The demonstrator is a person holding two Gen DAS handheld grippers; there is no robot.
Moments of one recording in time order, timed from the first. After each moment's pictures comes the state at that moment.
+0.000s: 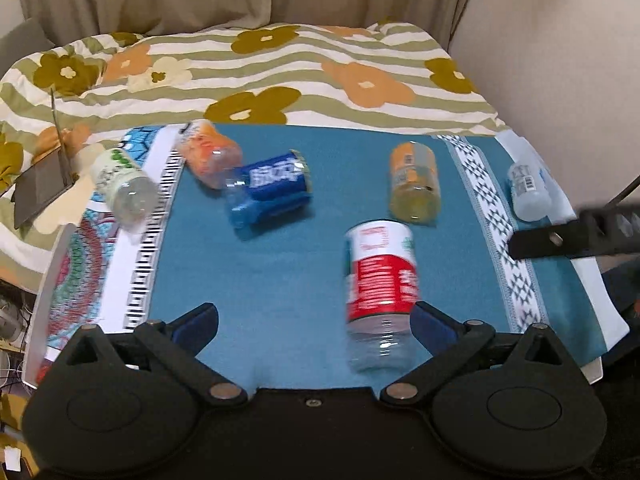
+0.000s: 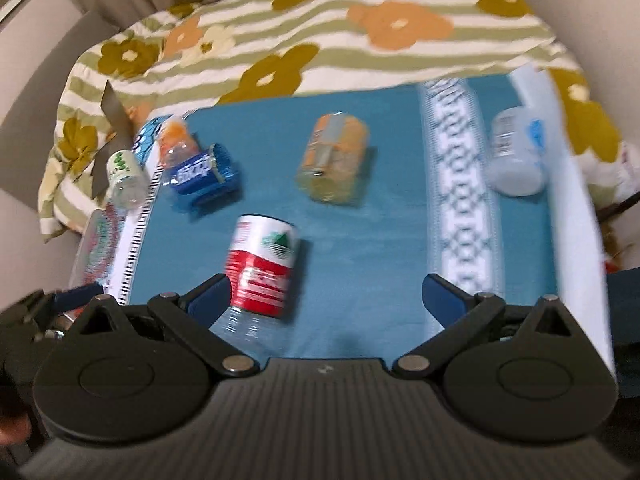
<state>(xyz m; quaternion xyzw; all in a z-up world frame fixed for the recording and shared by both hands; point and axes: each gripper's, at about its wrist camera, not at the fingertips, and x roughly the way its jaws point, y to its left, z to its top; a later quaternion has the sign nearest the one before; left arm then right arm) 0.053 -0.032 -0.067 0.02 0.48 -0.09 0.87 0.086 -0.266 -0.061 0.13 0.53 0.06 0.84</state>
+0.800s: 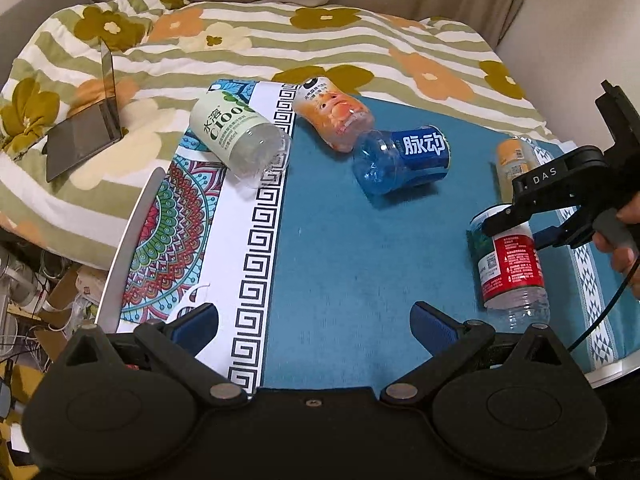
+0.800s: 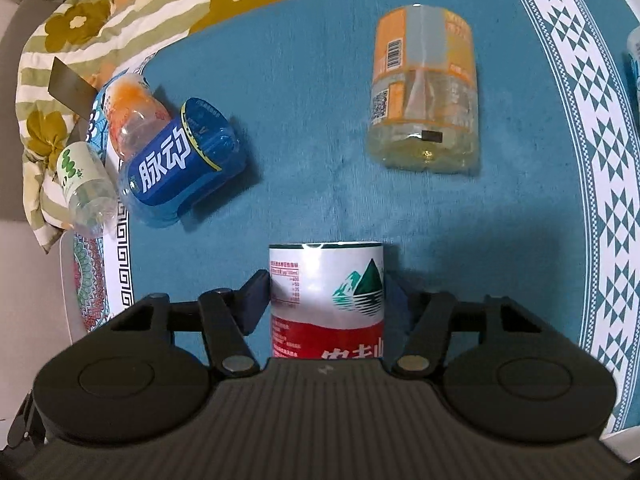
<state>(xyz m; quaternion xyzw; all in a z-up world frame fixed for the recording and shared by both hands) 0.058 0.085 -0.092 -0.01 0.51 -0.06 0.86 0.192 -0.195 -0.156 0.20 0.65 0.04 0.74</state>
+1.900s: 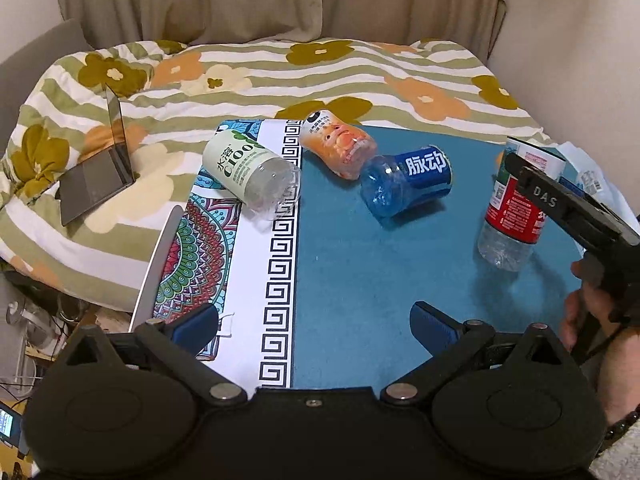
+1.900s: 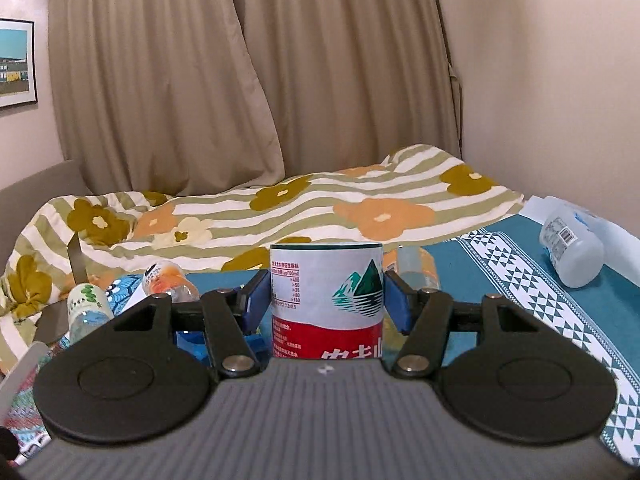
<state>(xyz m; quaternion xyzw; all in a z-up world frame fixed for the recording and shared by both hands) 0.044 0.091 -0.088 0.04 0.45 -0.06 0.89 0.073 -0.134 -0.143 0.11 0.17 -0.07 0.98</state>
